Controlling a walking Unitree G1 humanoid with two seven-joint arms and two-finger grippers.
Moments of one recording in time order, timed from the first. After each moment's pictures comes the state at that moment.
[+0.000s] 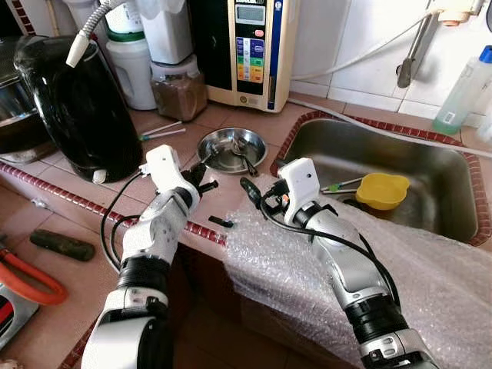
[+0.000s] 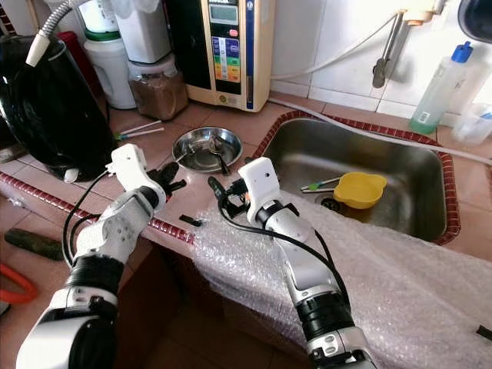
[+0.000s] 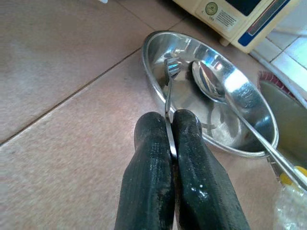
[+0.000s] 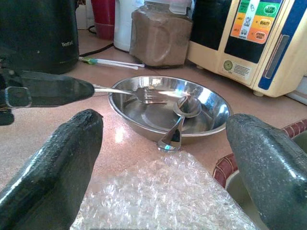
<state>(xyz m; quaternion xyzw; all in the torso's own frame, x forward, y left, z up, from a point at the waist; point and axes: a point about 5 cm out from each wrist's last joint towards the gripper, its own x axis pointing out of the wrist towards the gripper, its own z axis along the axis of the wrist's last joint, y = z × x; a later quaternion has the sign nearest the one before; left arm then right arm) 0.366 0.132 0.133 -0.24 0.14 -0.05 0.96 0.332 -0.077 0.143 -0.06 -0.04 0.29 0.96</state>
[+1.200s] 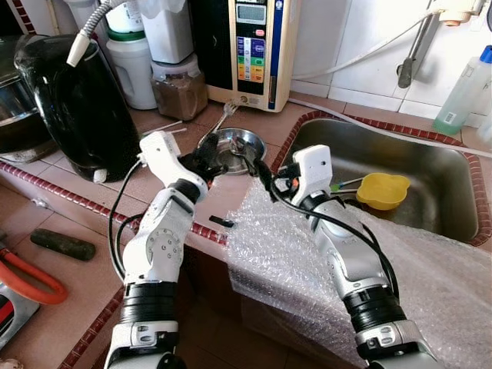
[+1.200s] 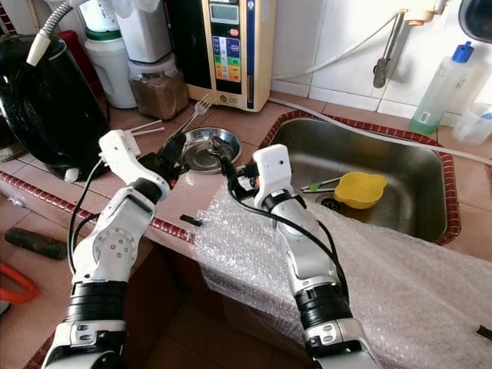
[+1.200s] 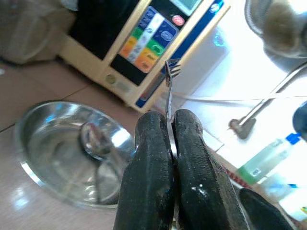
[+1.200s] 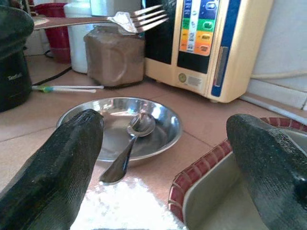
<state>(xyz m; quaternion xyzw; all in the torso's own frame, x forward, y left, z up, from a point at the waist) 0.345 0.103 0.187 -0.32 -0.02 -0.17 0.93 0.346 -0.091 0.159 -0.02 -0.07 0.20 0.98</state>
